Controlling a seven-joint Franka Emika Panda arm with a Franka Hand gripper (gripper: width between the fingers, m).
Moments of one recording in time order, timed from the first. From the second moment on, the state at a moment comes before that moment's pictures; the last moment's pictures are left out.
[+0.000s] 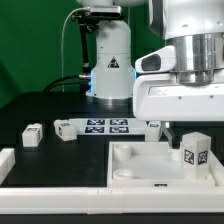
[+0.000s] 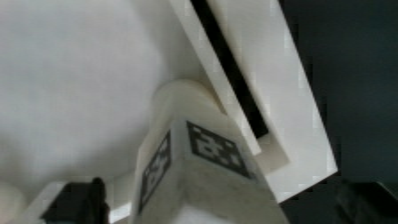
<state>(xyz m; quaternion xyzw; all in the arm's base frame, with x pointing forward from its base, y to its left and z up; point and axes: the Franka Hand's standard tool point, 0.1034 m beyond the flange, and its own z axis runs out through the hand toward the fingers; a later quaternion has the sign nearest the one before) 0.613 0.118 0.071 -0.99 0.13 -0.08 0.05</state>
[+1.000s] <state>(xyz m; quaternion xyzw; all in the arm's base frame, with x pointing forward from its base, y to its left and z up) 0.614 0.114 0.072 -0.96 -0.27 -0.09 -0.01</state>
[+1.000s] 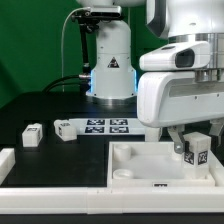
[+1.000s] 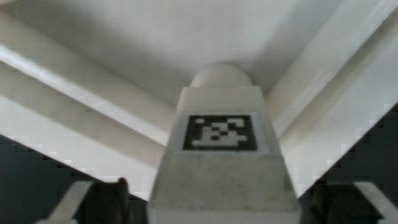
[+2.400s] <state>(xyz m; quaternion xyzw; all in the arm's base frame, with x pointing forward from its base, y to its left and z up) 0.612 0.116 0.070 -0.91 0.40 -0.09 0.06</state>
